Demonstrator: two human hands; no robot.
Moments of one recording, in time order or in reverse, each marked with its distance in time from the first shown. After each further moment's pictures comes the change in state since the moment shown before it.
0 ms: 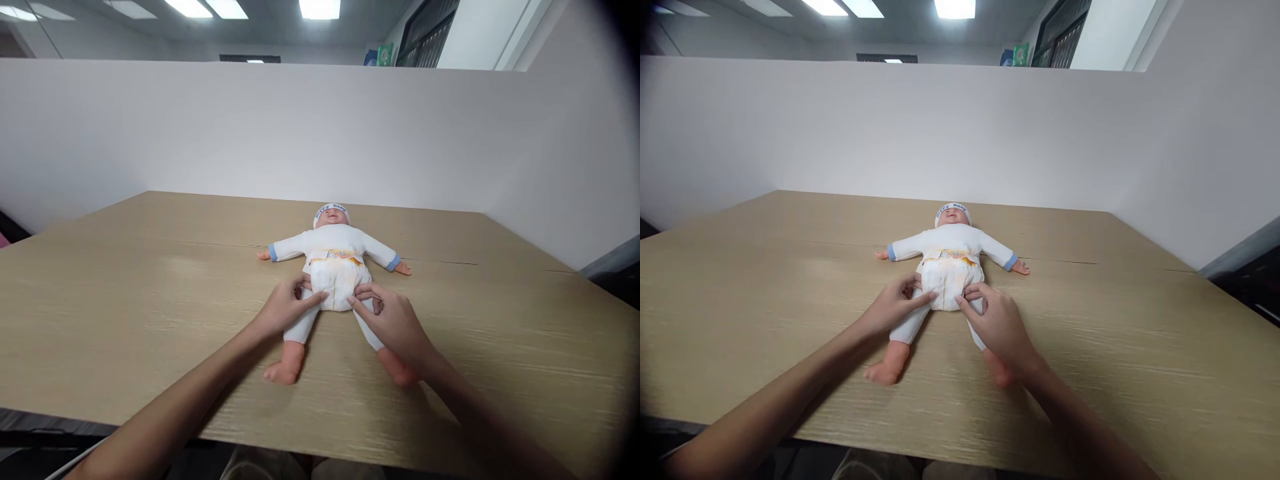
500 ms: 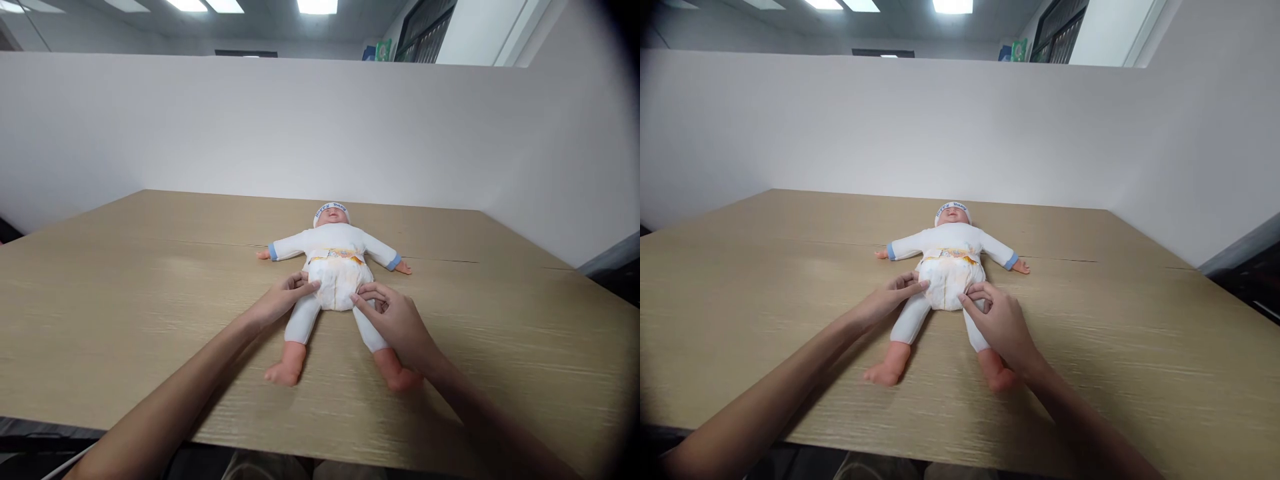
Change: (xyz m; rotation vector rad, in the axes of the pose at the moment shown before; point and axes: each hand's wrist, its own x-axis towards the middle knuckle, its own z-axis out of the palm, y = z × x) left_hand 0.005 0.010 -0.011 -0.419 -0.143 -0.233; right_hand -0.002 0.006 0.003 0.068 0.016 0.109
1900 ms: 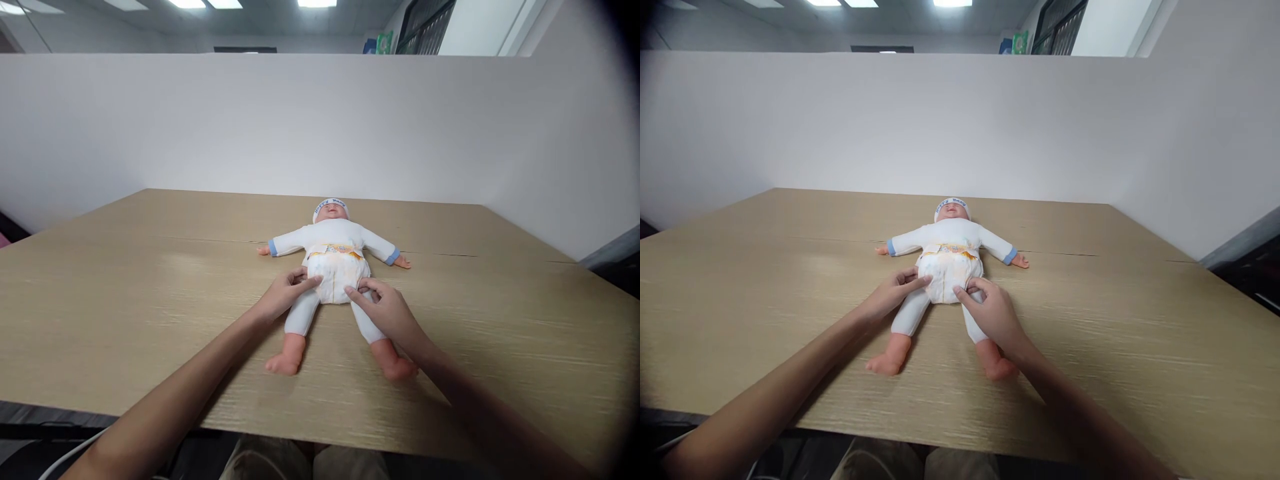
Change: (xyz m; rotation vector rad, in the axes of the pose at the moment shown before) left_hand 0.002 -0.007 0.006 0.087 0.074 0.066; right_hand 0.006 0.000 0.011 0.041 0.002 -0.033
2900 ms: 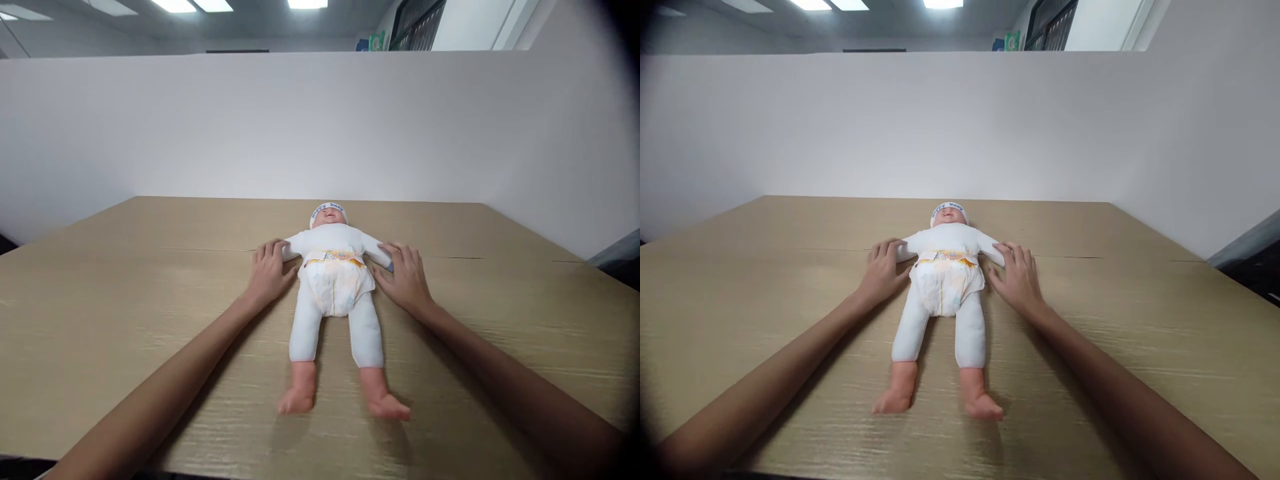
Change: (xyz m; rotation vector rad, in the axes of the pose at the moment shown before) left_hand 0.069 -0.019 -0.059 1.165 0.418 0.446; right_hand 0.089 0.090 -0.037 -0.582 0.282 -0.481
